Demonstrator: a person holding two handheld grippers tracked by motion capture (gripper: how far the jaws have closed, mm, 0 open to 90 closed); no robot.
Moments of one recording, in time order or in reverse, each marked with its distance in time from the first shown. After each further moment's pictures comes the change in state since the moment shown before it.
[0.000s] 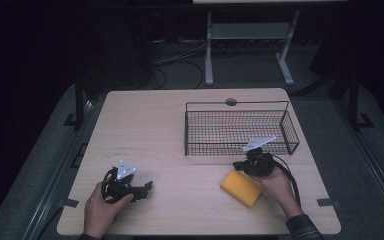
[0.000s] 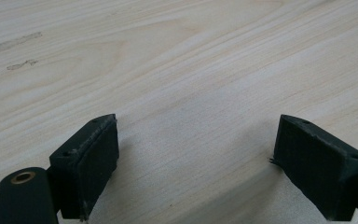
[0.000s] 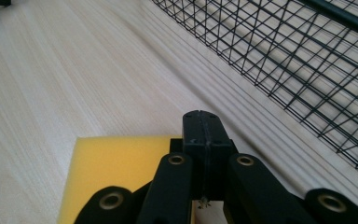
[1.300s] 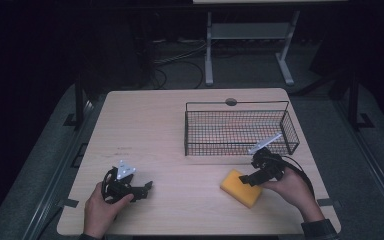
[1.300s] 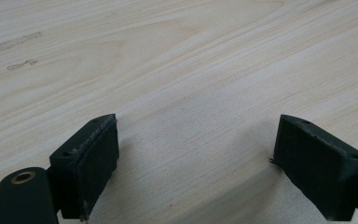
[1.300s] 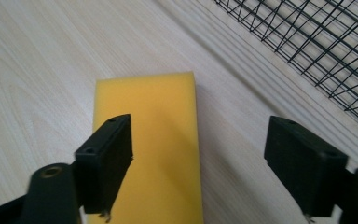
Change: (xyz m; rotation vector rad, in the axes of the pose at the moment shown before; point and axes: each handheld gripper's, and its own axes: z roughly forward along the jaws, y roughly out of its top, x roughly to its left) left arm 0.000 0.000 0.000 -0.001 0.001 -0.001; right arm 0.010 0.001 -0.034 0.179 -0.034 0.023
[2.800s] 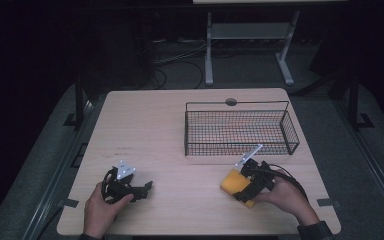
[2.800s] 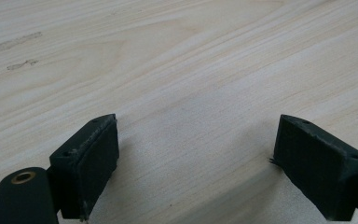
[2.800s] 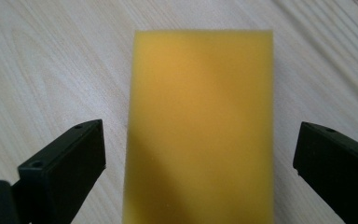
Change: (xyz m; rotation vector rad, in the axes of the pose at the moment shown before) left arm 0.000 0.000 0.000 0.000 0.000 0.000; right arm 0.029 -0.003 0.026 0.155 0.016 -0.084
